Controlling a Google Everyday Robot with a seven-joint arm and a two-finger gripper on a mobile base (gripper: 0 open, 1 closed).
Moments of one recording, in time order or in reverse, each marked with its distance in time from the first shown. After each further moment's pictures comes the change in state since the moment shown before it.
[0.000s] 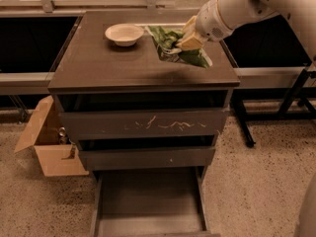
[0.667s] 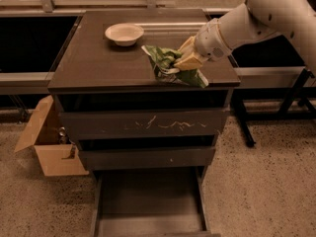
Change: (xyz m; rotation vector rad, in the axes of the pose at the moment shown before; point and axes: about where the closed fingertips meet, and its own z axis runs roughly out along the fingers) arm 0.013 0.053 0.010 -0.118 -0.067 0.022
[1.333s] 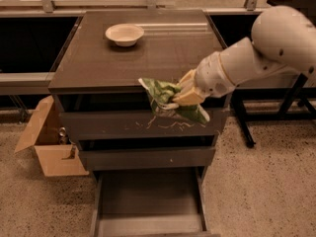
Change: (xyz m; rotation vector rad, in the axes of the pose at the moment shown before) arm 0.012 0.104 0.009 -0.092 0.004 0.093
